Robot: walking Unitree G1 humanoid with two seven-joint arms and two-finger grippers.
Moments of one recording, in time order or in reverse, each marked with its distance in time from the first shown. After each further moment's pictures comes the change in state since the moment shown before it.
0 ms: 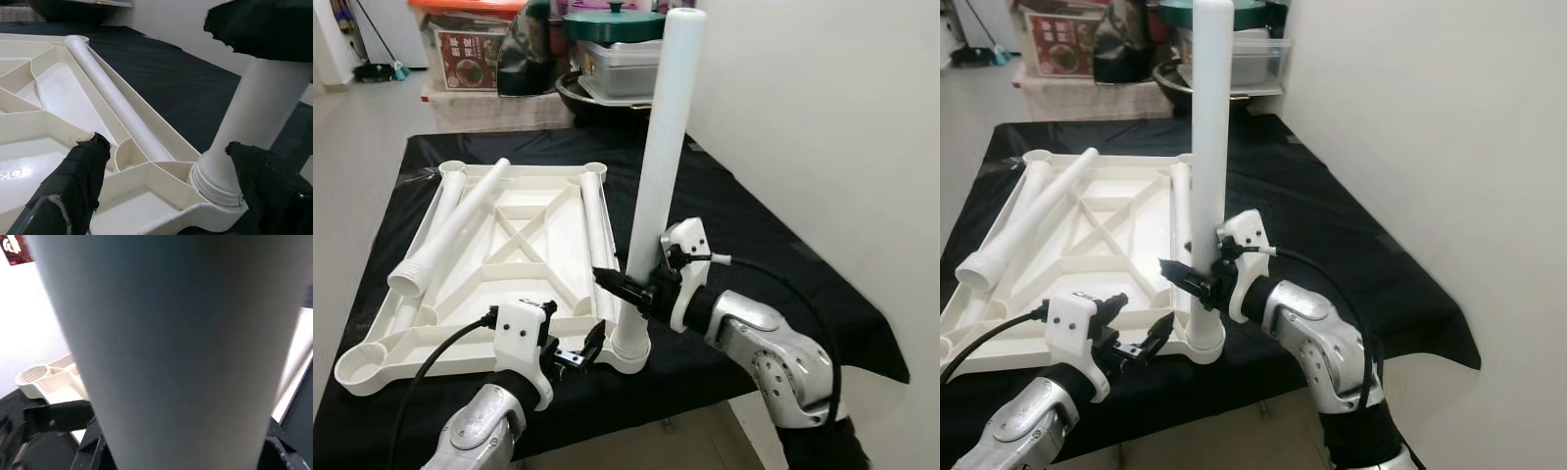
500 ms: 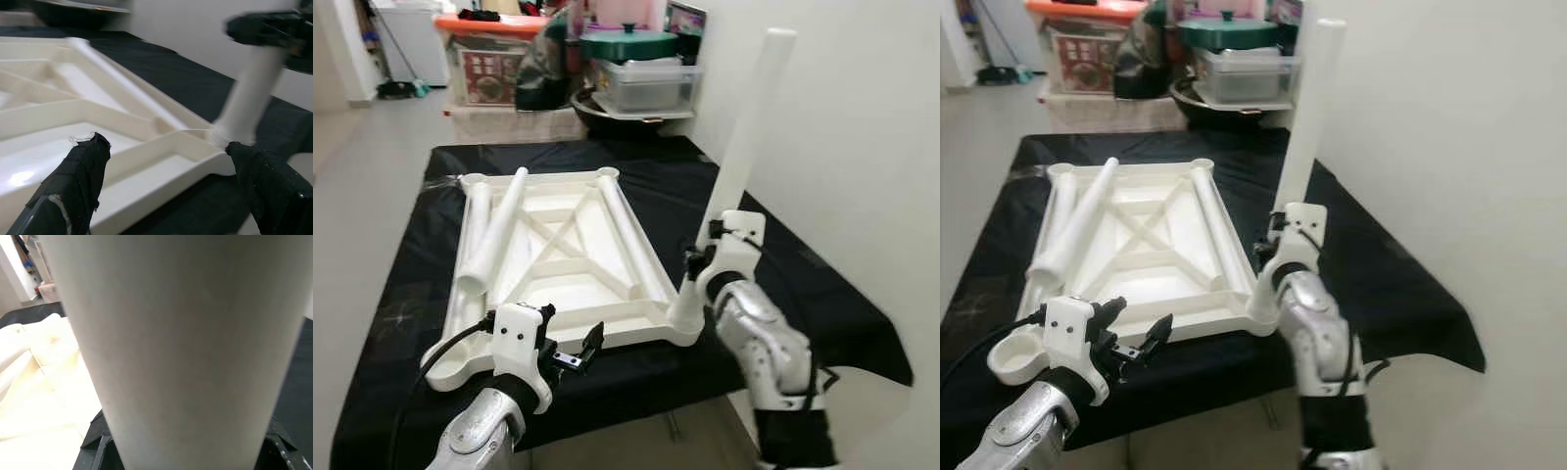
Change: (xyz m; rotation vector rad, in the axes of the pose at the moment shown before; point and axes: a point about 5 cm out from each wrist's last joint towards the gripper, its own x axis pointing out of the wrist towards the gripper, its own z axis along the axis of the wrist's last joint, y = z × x) left arm -0.001 -0.003 -0.003 -0.011 0.010 -0.015; right arm 0.005 -0.022 -0.003 0.141 -0.041 -0.767
